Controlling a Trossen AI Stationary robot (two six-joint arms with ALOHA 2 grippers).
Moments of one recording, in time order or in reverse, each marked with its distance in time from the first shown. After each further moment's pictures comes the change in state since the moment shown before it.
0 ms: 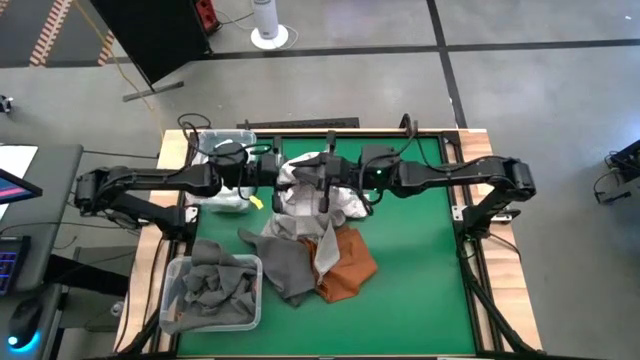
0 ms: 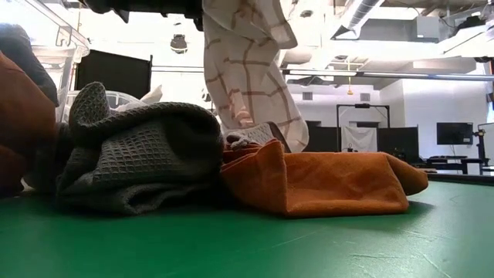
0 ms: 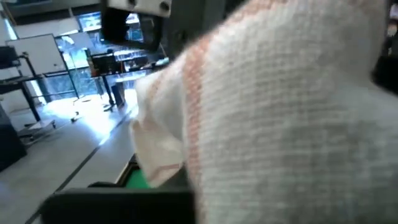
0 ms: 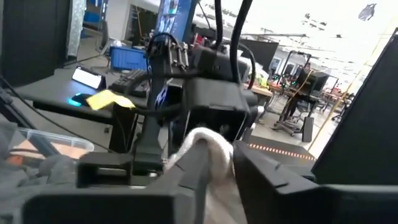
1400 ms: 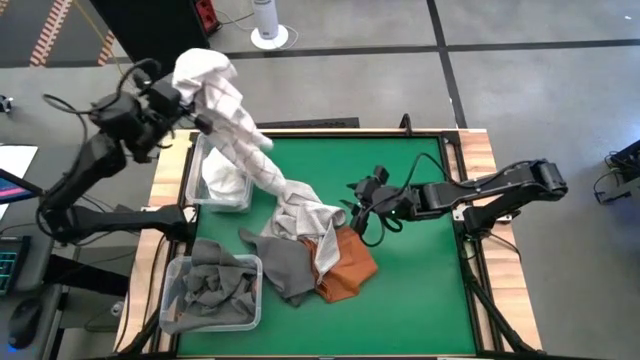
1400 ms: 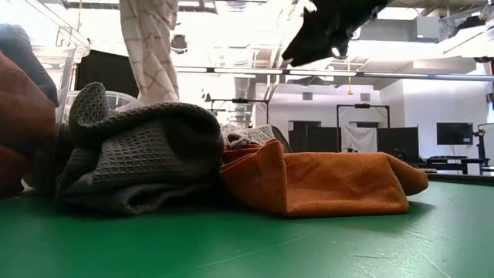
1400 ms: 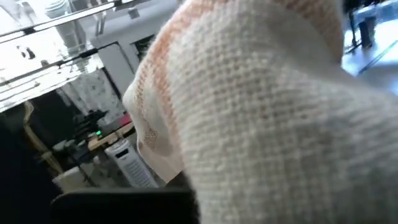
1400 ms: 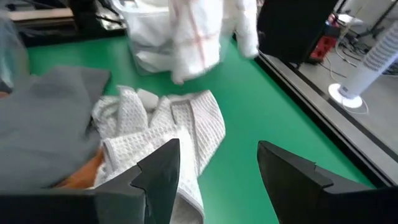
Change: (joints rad) left arm 0.285 -0.380 0.500 -0.845 -0.750 0.279; right arm 0.143 -0.260 -0.397 -0.517 0.465 0.520
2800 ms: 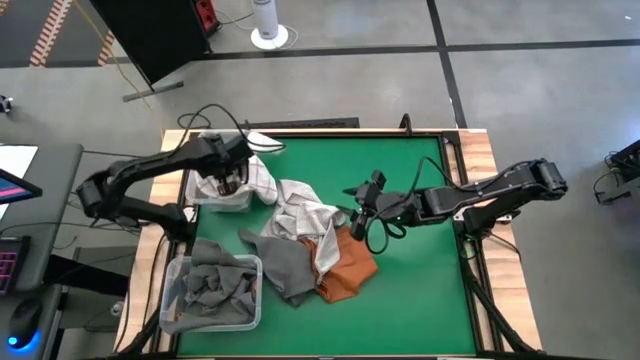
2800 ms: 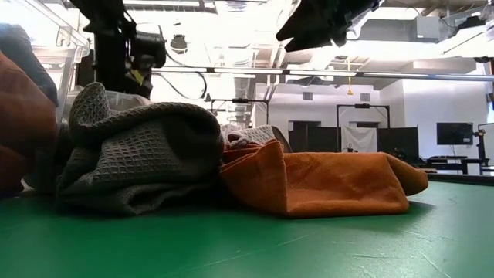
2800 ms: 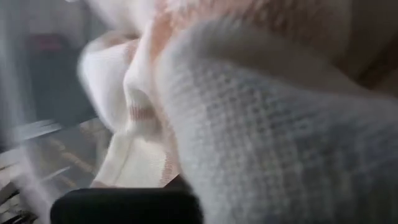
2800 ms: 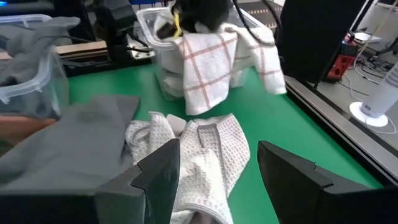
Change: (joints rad) left arm 0.119 0.425 -0.462 -0.592 0.081 -0.113; right arm 0.055 0.000 0.000 0.102 0.007 0.007
